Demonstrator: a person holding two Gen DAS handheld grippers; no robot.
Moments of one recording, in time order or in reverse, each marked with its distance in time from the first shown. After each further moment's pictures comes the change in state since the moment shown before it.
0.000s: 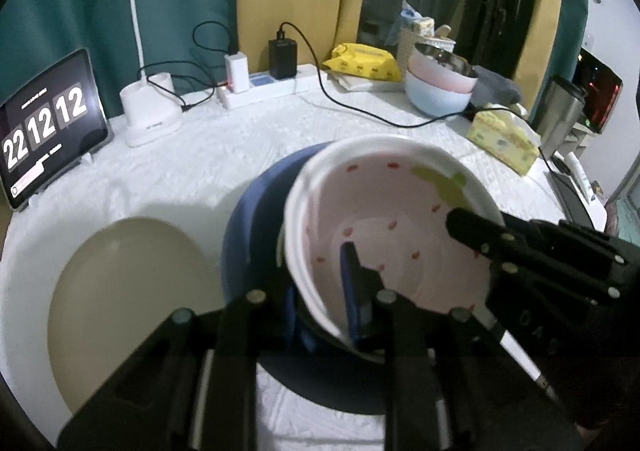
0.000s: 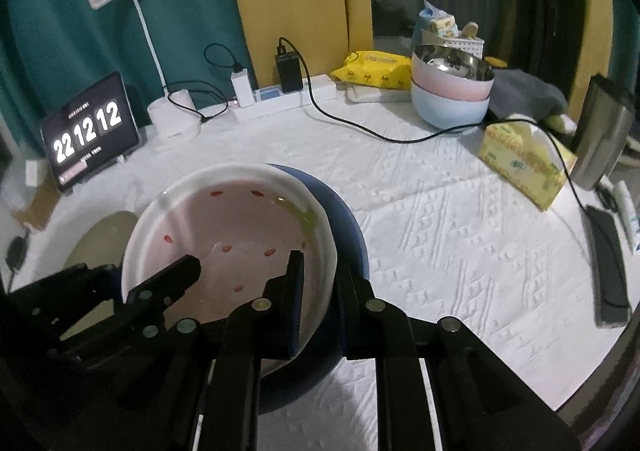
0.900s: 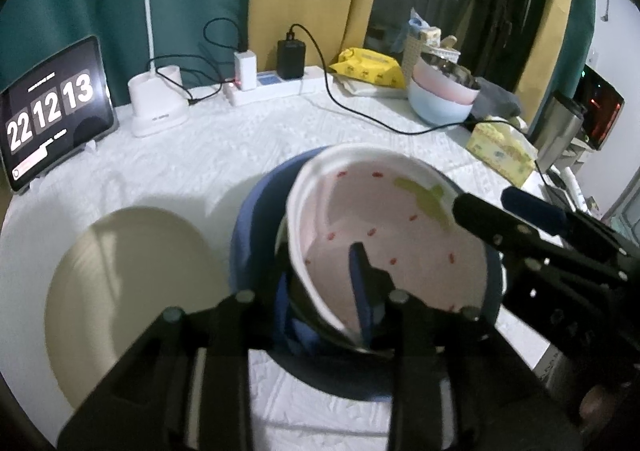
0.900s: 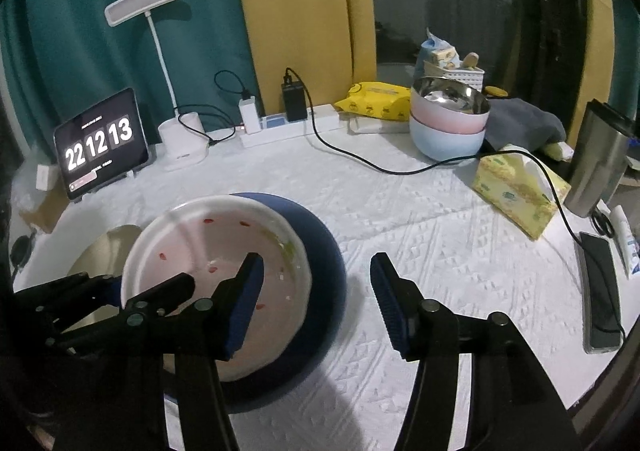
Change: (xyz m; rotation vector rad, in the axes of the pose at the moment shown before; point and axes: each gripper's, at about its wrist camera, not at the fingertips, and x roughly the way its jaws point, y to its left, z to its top) left arm -0.012 0.006 0.000 -0.062 -0.009 -0.016; right arm -0.017 -0.014 0.004 -0.025 -0.095 0.033
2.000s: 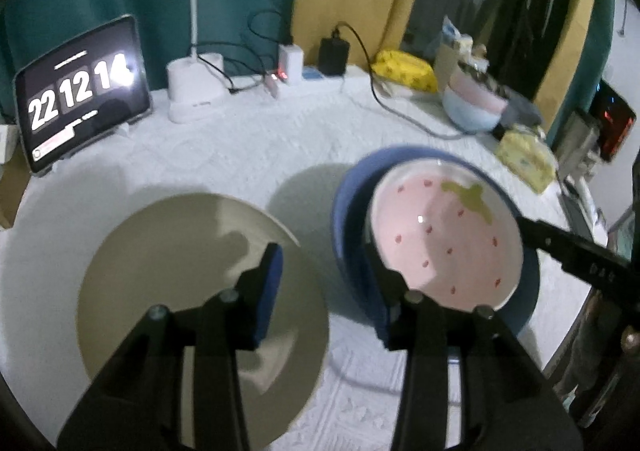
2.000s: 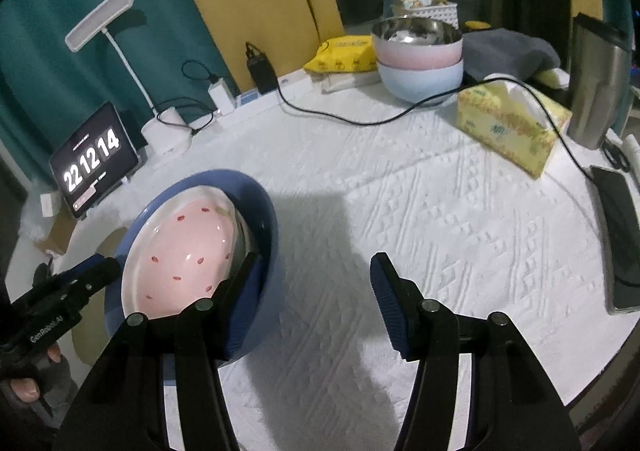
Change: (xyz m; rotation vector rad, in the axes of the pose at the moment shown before) left arm -0.004 0.048 -0.006 -0.037 0.036 0.037; right arm 0.015 -0.049 -0.014 0.161 0.130 0.080
